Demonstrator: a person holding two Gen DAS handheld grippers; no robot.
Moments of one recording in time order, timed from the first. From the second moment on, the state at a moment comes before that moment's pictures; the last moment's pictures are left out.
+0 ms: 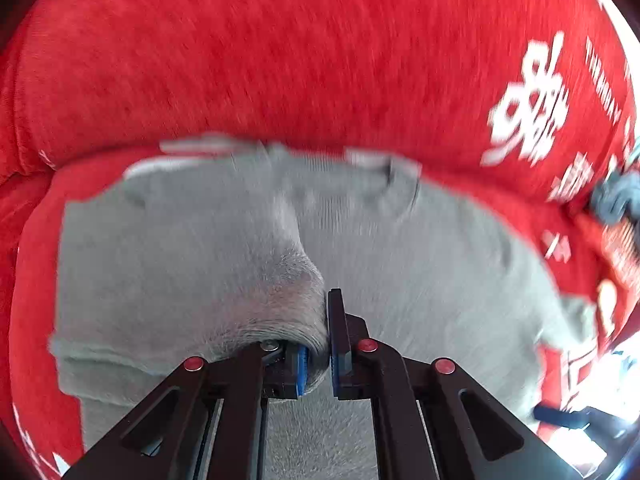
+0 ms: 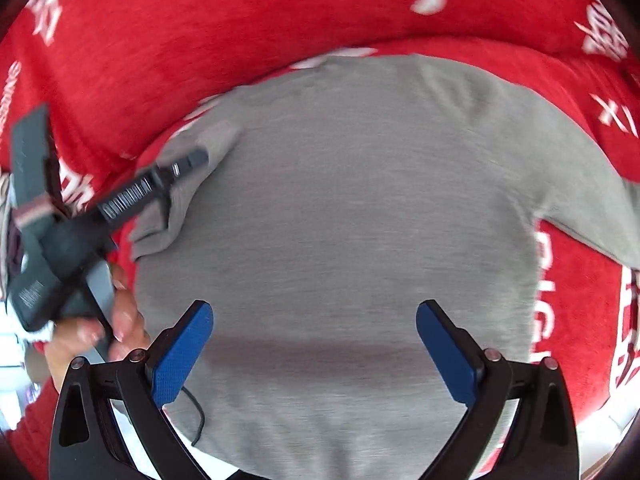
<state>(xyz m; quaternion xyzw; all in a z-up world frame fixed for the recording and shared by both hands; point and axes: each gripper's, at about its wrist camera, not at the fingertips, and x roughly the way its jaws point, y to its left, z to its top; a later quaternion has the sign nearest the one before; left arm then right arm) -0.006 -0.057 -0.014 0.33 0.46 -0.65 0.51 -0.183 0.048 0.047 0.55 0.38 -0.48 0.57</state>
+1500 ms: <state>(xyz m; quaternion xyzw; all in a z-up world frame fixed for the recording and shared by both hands) 0.187 -0.007 -0.034 0.34 0.52 -0.49 0.62 -0.174 -0.042 0.009 0.63 0.19 -0.53 0.54</state>
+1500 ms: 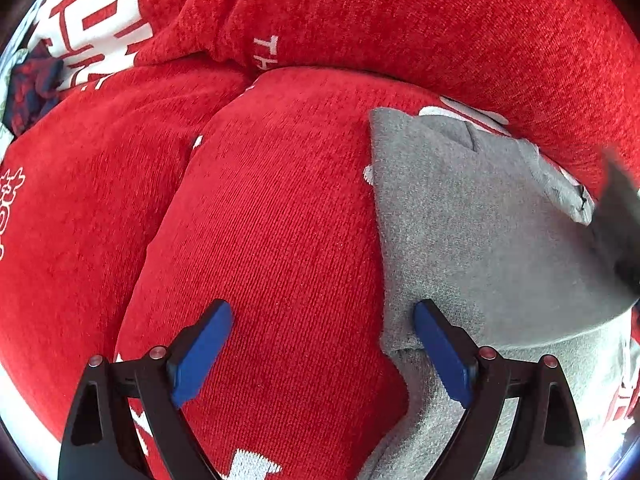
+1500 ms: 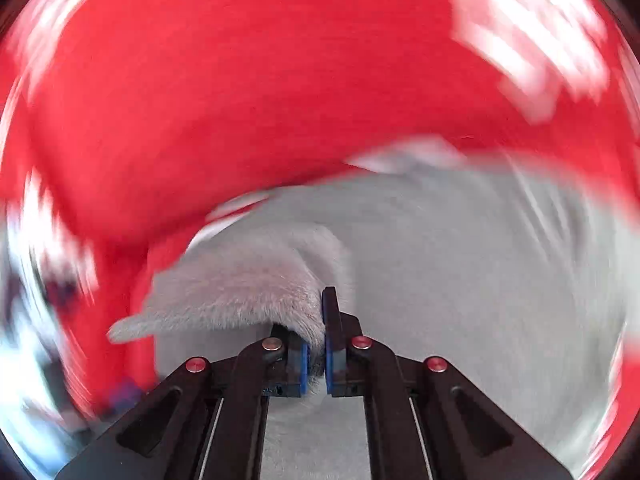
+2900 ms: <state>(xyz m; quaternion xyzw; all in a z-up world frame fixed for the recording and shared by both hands) -0.009 -0.026 0.004 0.45 0.46 -0.56 0.52 -0.338 0.071 0.022 0.73 0.15 -0.49 0.45</state>
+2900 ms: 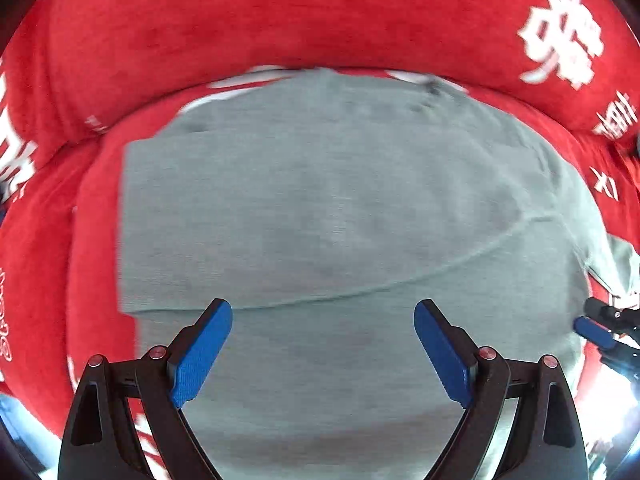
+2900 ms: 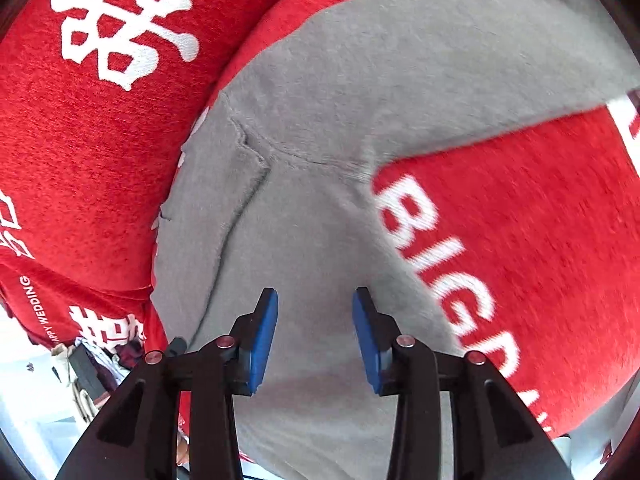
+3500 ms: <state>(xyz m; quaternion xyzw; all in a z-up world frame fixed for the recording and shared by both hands) -0.139 -0.018 0.002 0.48 0.46 -0.60 0.45 -0.499 0.137 0.025 0.71 -0.01 -0.60 0.37</state>
